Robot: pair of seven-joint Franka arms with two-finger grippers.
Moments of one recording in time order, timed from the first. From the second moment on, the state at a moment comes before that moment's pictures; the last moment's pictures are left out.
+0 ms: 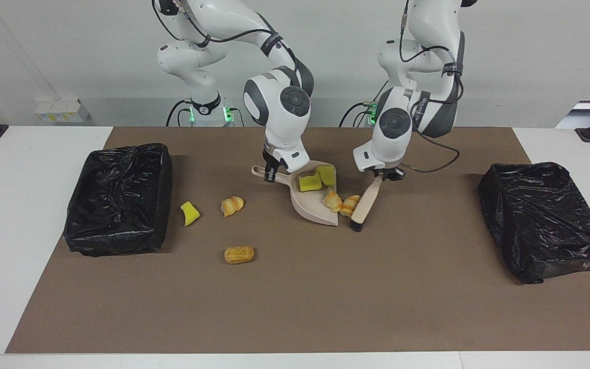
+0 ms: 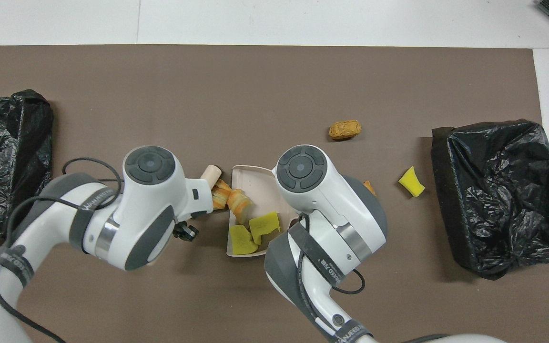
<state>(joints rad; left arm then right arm) -0.26 0.09 -0.27 -2.11 0.04 1.87 0.09 0.52 0.25 0.07 -1.81 -0.13 1.81 -0.80</state>
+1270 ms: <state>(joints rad) -0.37 -0.17 -0.29 -2.11 -0.15 1.63 -0.48 0.40 0.24 0.06 -1.87 -0.01 2.07 -1.08</state>
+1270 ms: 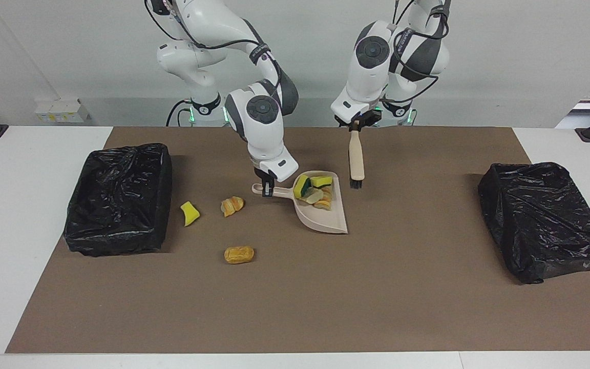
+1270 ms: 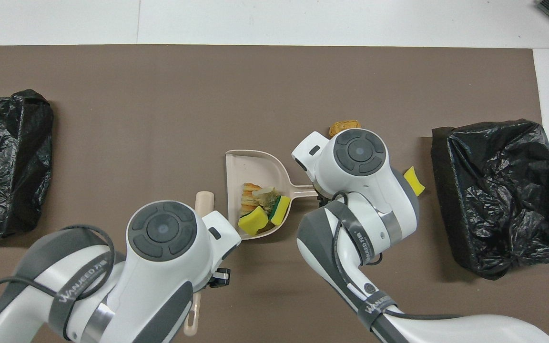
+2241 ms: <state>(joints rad) -0.37 -0.29 -0.64 -2.49 -0.40 1.97 -0.71 -0.05 0.20 0.05 -1.63 0.00 1.69 -1.65</state>
